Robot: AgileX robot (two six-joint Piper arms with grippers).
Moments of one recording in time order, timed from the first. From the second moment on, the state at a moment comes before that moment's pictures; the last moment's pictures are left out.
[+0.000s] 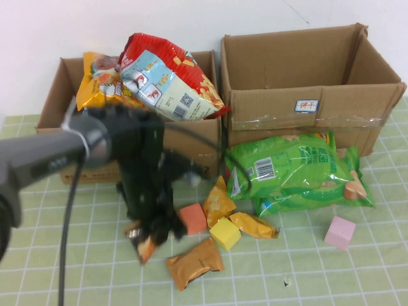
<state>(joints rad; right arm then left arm) 0.78 1.08 -0.96 -0.48 1.18 0.60 -0.44 2.03 -1.47 -0.08 1.08 0.30</state>
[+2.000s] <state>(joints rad) 0.78 0.51 -0.69 -0.51 0.97 0.53 -0.44 1.54 -2.10 0.09 1.30 0.35</state>
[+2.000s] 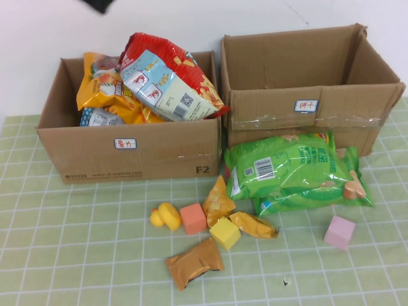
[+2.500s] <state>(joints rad) 0.78 0.28 -0.48 -0.47 0.90 0.66 -0.44 0.72 -1.03 0.07 0.69 0.30</state>
